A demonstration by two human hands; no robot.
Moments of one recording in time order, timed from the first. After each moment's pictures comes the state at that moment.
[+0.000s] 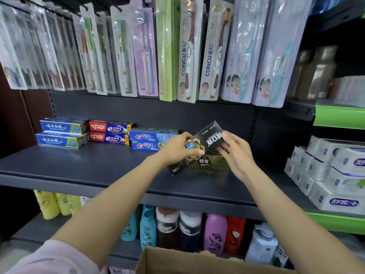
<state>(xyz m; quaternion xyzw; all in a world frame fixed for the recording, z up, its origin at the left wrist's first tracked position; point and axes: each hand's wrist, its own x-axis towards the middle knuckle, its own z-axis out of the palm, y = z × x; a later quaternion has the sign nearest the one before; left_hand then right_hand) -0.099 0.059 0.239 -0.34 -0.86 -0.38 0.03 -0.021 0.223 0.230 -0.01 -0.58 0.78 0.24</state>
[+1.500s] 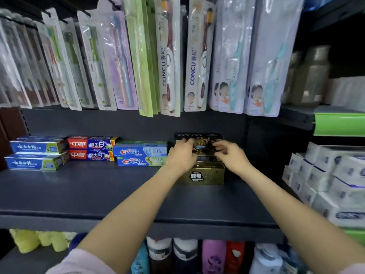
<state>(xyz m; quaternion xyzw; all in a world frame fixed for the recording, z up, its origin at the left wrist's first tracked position) -0.143 0.127 0.240 -0.31 -0.92 -0.21 0.15 -0.077 0.279 0.234 -0.09 -0.89 0.37 0.24</state>
